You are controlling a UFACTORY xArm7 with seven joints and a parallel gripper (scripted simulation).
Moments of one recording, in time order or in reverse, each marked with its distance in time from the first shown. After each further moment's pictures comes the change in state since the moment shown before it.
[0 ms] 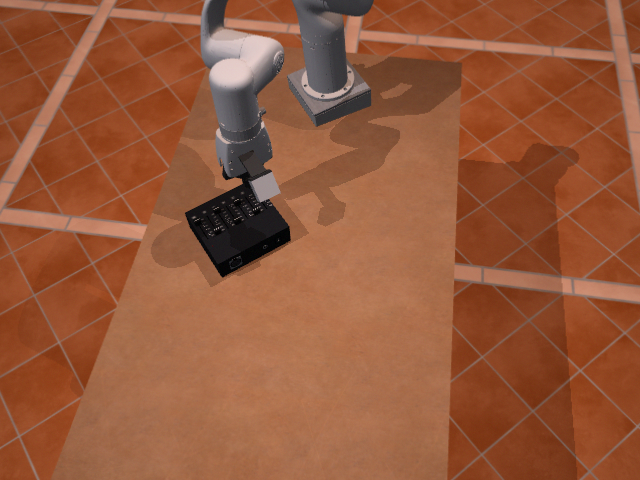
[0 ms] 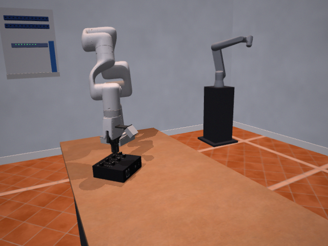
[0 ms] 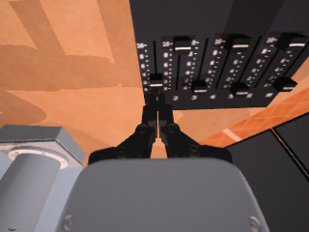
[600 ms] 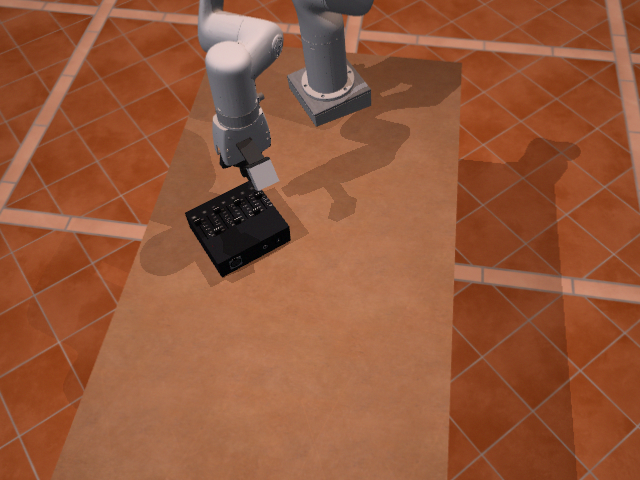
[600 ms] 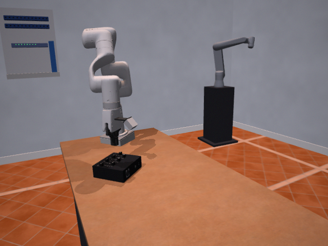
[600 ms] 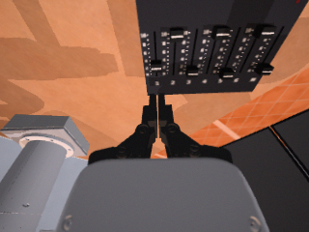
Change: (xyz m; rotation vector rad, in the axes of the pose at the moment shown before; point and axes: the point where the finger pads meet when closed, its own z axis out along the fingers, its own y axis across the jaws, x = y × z) arm 0.000 0.000 -0.034 0.000 0.000 0.000
